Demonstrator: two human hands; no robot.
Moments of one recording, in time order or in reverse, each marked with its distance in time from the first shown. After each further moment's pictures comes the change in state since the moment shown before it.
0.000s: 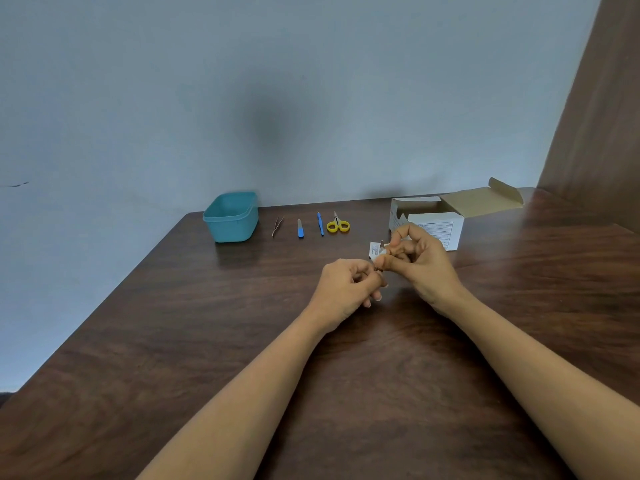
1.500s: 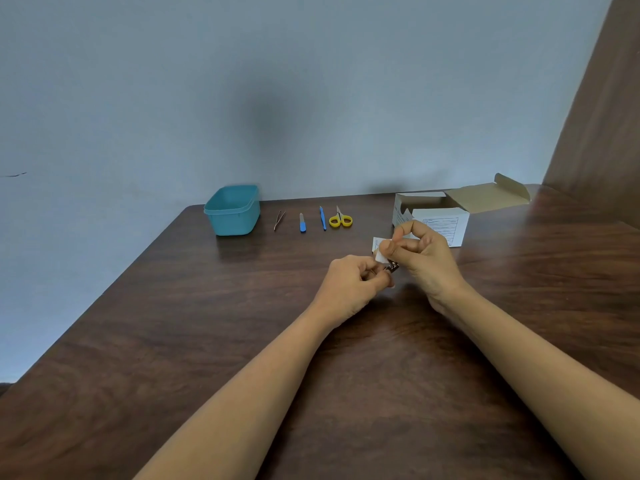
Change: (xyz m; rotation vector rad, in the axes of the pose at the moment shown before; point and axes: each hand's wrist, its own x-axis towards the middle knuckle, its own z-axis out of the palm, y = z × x) left_hand -0.001 0.002 0.004 0.146 -0.007 0.054; right_hand -0.005 -0.015 0.014 0.182 0.079 0.126
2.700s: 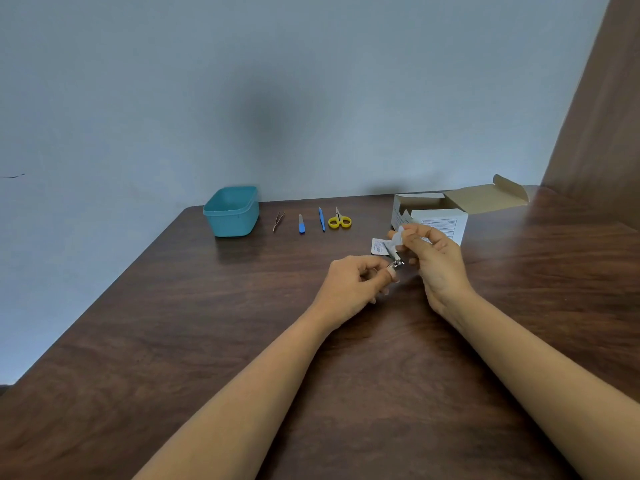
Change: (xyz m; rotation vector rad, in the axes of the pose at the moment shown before) left_hand 0.001 -0.003 0.004 -0.076 0.017 0.044; right_hand 0.000 -0.003 0.000 0.151 0.263 0.090
